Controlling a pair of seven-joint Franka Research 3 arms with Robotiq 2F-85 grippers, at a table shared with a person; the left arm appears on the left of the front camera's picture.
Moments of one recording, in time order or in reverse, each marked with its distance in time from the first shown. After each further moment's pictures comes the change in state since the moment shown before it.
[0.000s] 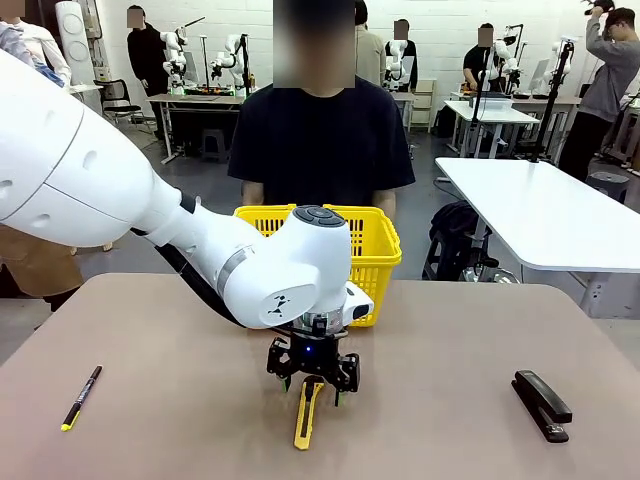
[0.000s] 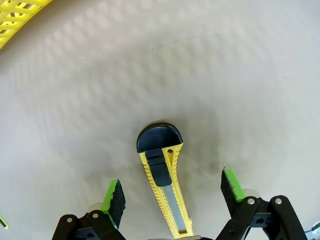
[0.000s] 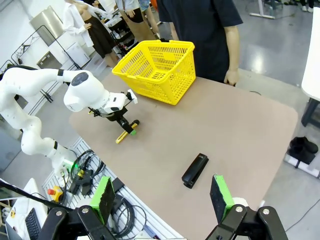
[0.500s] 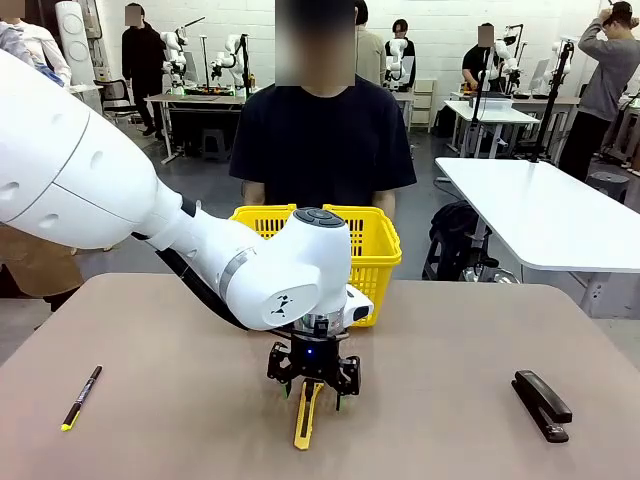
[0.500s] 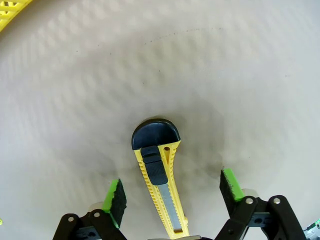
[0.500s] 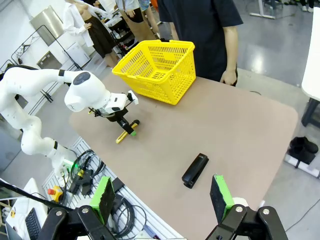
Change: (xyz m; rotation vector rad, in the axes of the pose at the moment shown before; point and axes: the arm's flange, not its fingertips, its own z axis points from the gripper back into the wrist) left arm 0.000 -0.001 -0.003 -0.011 0.027 0.023; right arm 0.000 0.000 0.000 0.000 0.001 0.000
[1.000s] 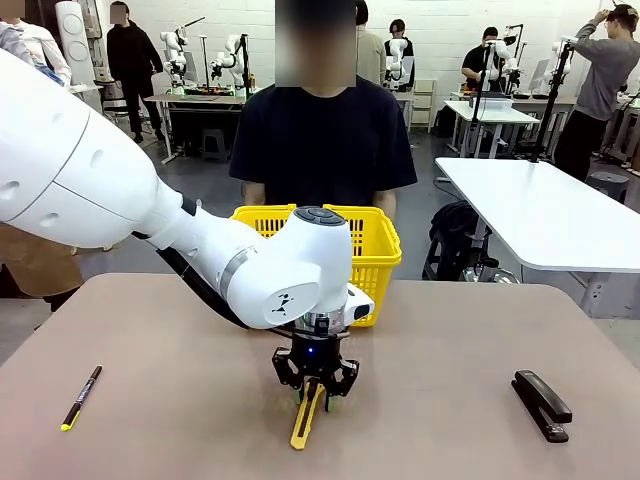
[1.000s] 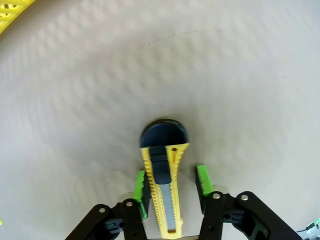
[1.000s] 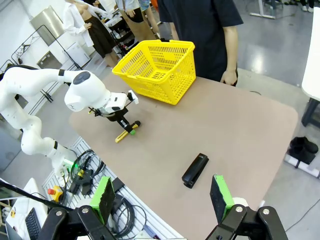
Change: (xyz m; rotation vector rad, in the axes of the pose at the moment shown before) left arm 0.001 -0.001 0.002 -0.003 0.000 0.000; right arm 0.000 0.000 0.000 0.000 0.000 0.000
